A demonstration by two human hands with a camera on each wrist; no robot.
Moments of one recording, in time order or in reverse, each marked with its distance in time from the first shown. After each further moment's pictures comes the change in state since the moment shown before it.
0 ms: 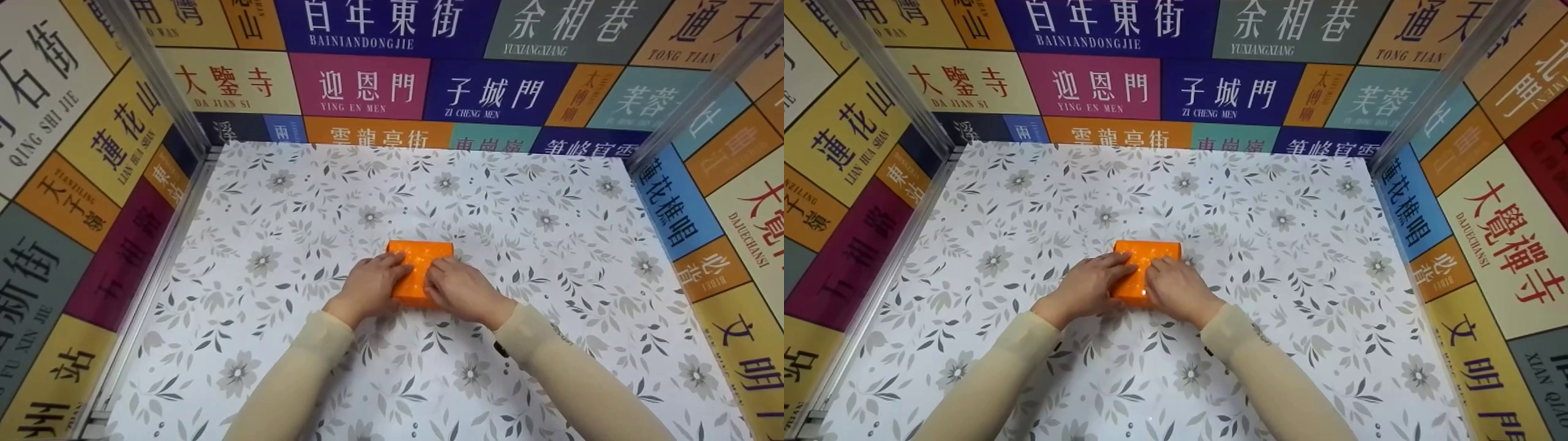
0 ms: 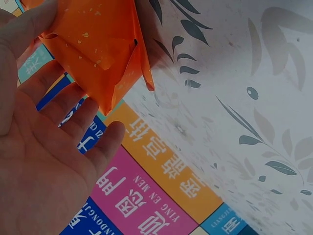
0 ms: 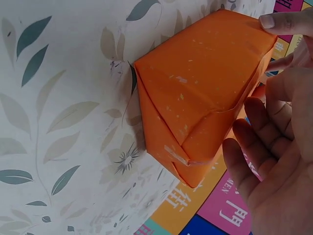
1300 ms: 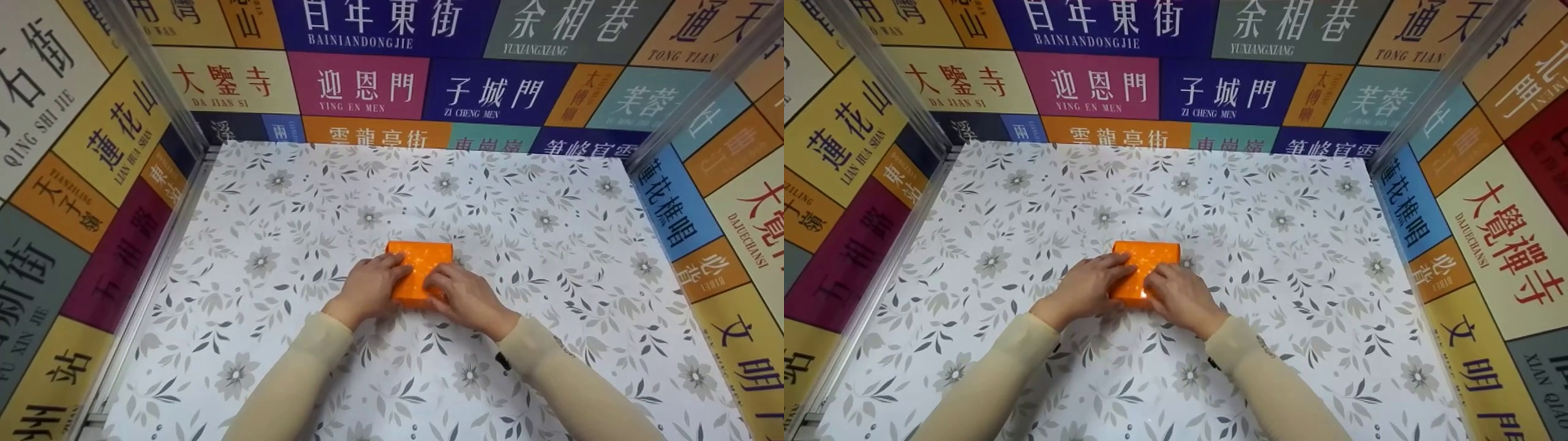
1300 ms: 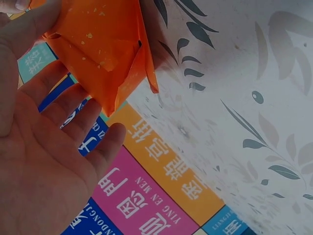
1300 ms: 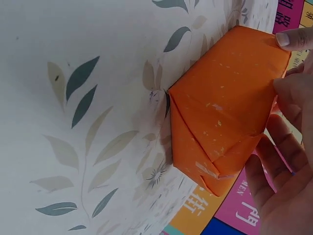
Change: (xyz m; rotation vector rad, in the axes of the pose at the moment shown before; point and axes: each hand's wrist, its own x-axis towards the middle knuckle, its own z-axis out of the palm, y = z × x) left_hand -0.001 0.003 -0.004 0.014 0.007 0.003; right_hand -0.017 0.003 0.012 0.163 0.104 0.056
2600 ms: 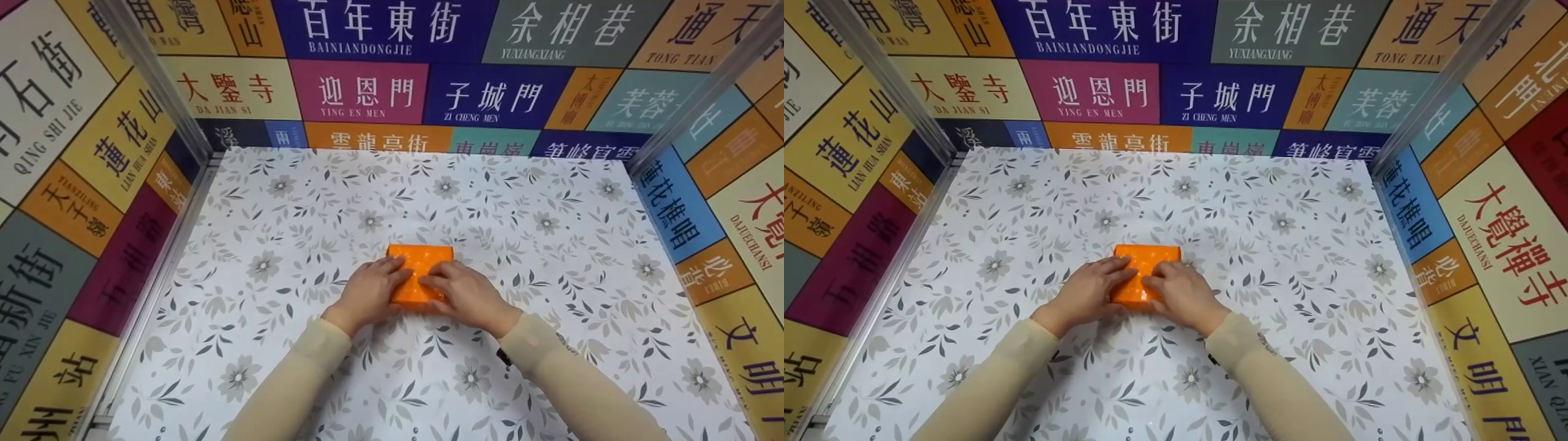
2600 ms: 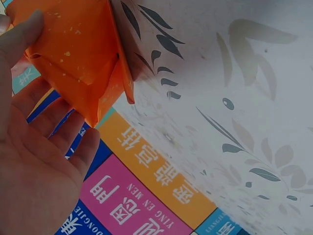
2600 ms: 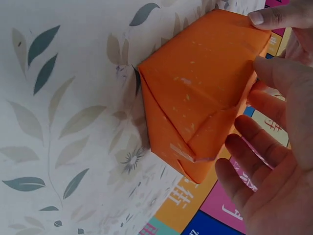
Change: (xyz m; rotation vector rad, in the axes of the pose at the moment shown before) left_hand -0.002 -0.006 0.011 0.007 0.072 0.051; right_hand 0.007 -0.001 -0.013 -0.090 -0.108 -0.037
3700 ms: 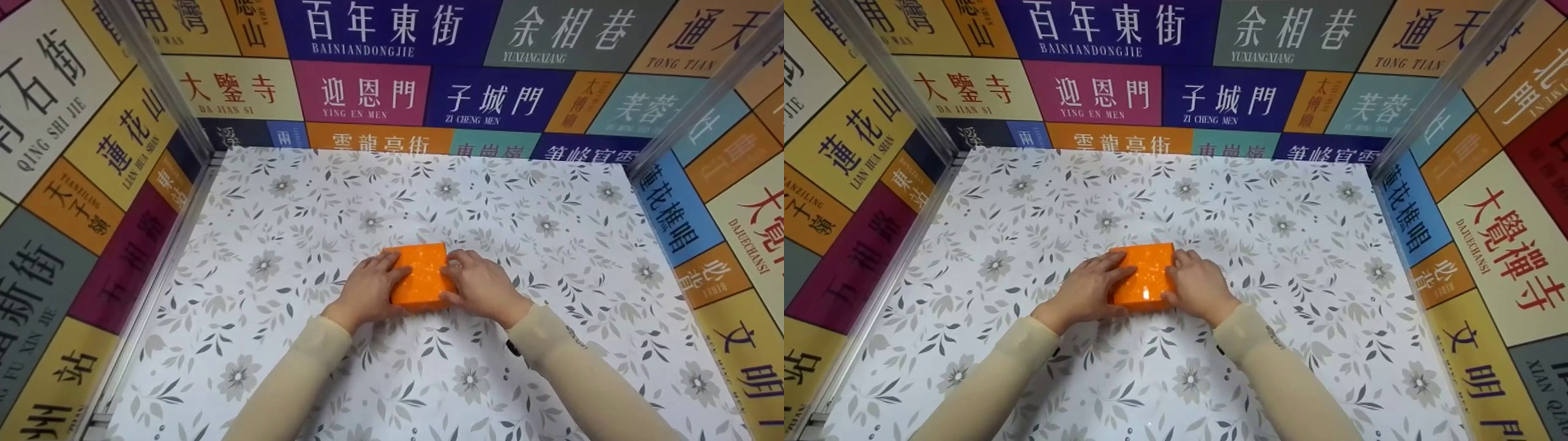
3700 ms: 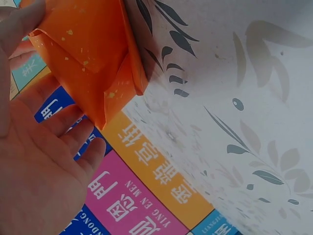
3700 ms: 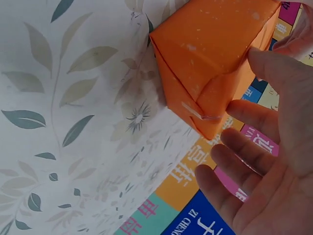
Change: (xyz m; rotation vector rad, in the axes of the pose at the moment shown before) left_hand 0.002 -0.002 -0.001 -0.047 -0.026 -0.061; right_hand -0.001 0.019 -0.016 -0.102 -0.089 0.159
